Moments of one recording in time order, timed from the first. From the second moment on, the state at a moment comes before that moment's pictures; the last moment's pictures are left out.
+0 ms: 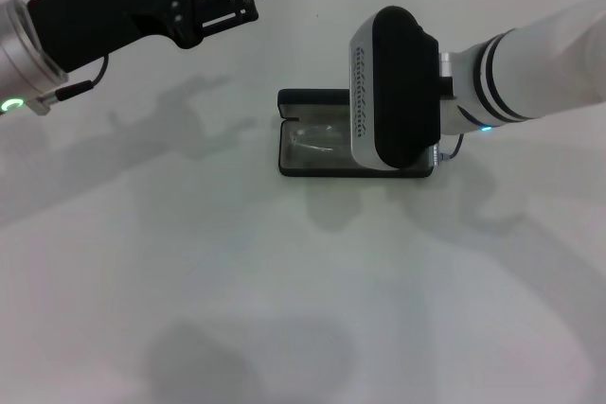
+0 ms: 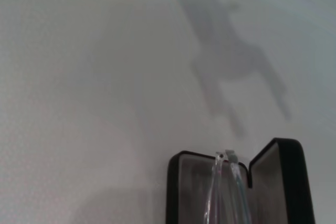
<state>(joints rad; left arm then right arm) -0.54 -2.04 0.83 0.58 1.37 1.65 -0.99 0.74 2.03 -1.97 -1.24 -2.56 -0.91 2.17</state>
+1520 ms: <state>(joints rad) -0.59 -2.08 0.84 0.58 1.43 1.48 -1.00 0.46 2.02 -1.19 -1.17 -1.80 -1.40 1.62</state>
